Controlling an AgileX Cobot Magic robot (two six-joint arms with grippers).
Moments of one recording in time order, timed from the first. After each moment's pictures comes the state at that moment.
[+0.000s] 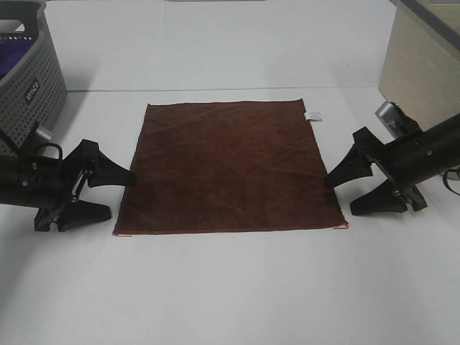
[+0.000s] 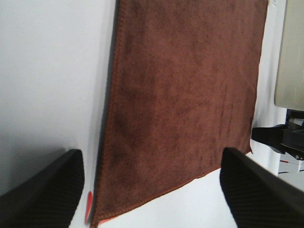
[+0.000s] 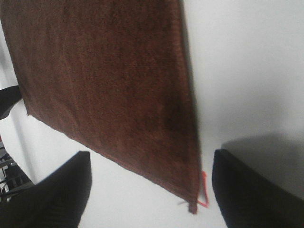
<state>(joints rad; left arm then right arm) 0.01 2.07 -0.80 -1.71 0.77 1.18 -0.13 2.13 -1.09 0.97 0.90 -0.75</state>
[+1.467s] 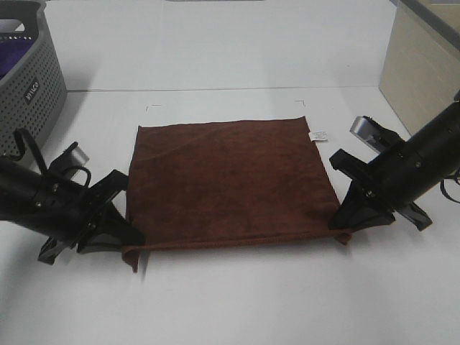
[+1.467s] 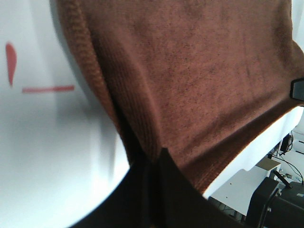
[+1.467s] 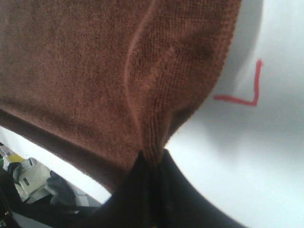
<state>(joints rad) -0.14 1.94 -0.73 -1.38 0.74 0.86 0.01 1.94 -0.93 0.78 0.88 -0.52</state>
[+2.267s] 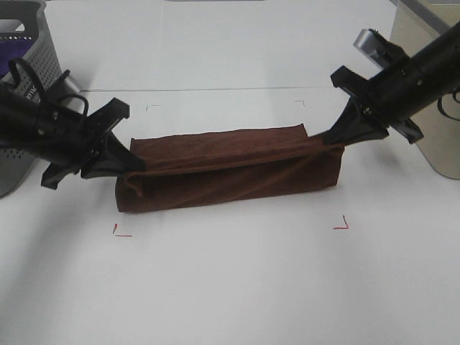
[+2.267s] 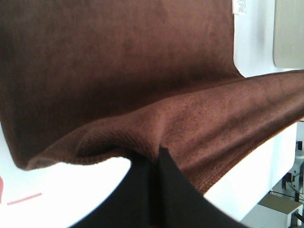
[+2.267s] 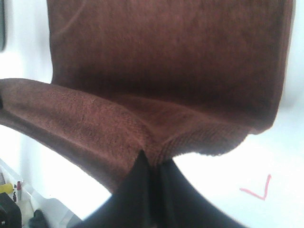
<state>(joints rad) -0.14 1.87 -0.99 -1.23 0.69 0.63 0.01 1.91 -1.28 0.75 0.96 -0.47</state>
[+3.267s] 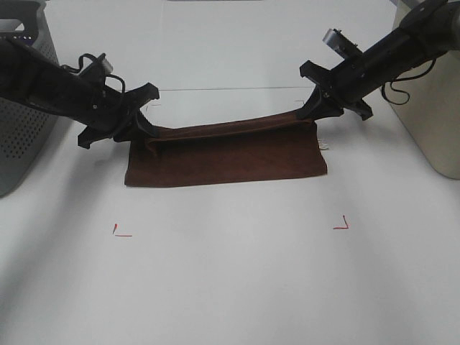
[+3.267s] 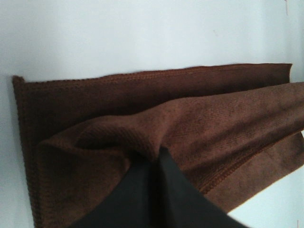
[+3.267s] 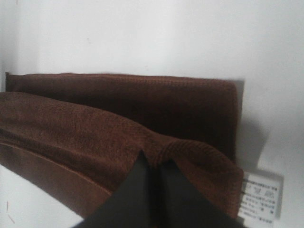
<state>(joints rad) -0.14 2.26 -1.46 -1.10 0.55 0.54 0.01 2.41 -1.87 0.75 0.93 -0.43</state>
